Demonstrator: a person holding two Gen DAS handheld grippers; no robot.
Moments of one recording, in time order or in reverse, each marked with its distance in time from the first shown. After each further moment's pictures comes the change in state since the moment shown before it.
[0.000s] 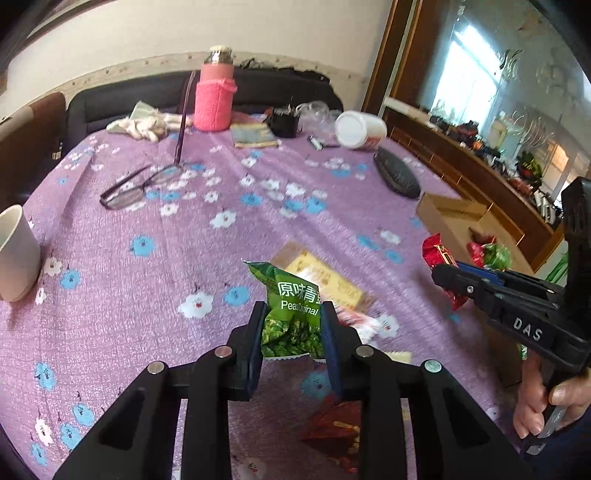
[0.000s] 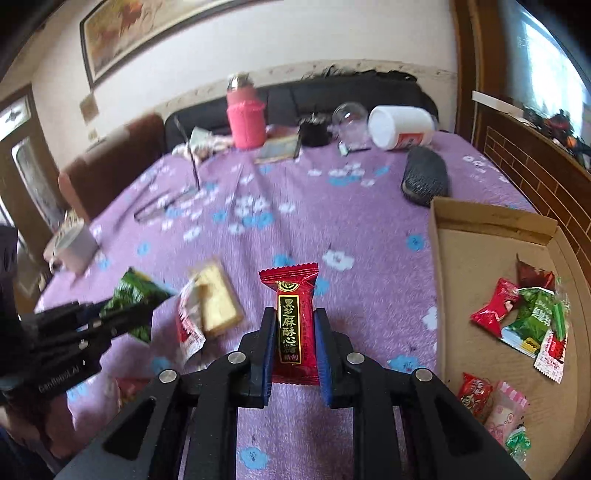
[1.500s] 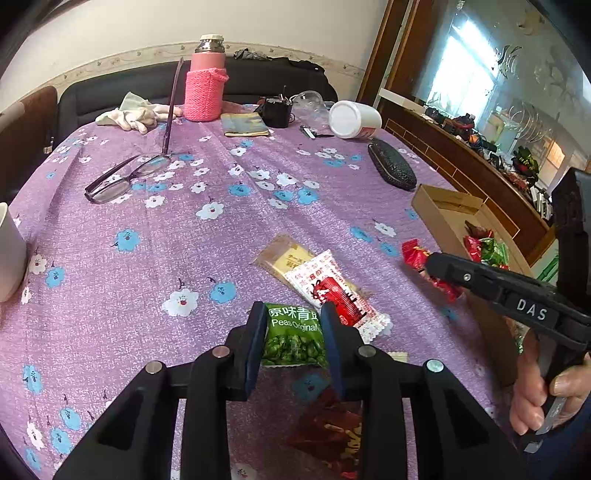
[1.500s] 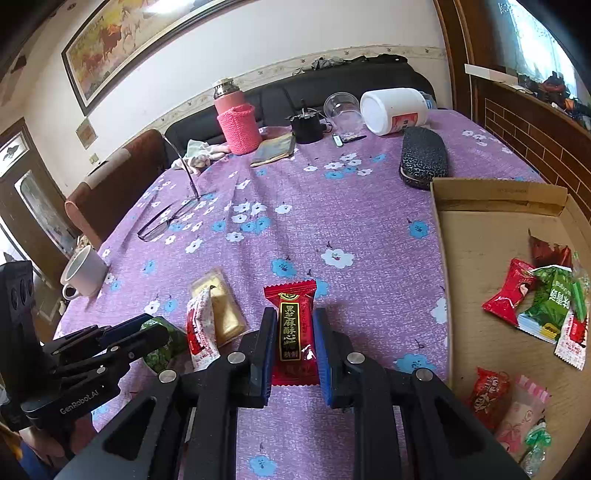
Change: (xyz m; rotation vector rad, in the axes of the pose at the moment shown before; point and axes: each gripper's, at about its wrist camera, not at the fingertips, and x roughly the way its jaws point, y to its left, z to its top) left arm 0.014 -0.002 0.002 -0.003 0.049 -0.027; right arm 0.010 -0.015 0.003 0.103 0.023 0.082
